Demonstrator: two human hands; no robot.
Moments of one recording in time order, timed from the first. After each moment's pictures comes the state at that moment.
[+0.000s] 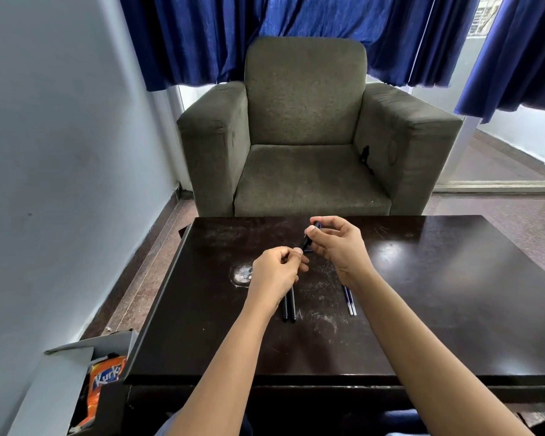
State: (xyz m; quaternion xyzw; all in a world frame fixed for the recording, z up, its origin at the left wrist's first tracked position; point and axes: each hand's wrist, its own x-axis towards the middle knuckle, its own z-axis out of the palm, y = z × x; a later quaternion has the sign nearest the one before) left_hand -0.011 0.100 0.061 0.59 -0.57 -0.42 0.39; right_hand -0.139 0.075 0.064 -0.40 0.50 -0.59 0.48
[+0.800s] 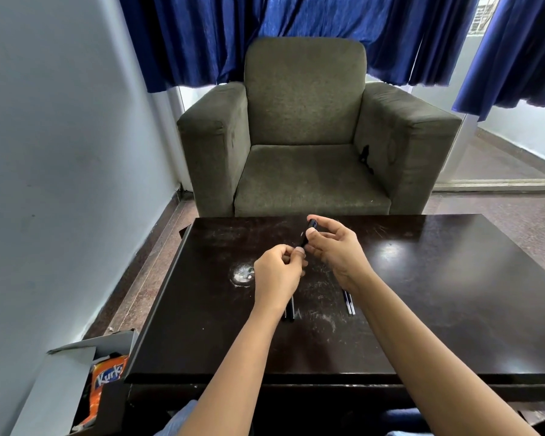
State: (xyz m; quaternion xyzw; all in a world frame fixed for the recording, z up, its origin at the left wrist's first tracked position) left_hand -0.024 0.103 0.055 0.60 -0.57 -0.36 0.43; right_hand -0.139 0.080 0.062 -0.41 0.52 -0.57 0.49
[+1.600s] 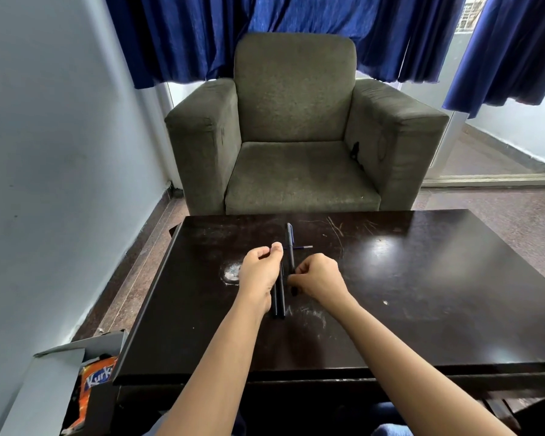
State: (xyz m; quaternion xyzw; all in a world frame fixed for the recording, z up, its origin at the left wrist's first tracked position) left_hand -0.019 0.090 0.052 0.64 -0.37 -0.52 0.44; right_hand -0.128 0.098 0.032 -0.54 0.73 -0.27 0.31
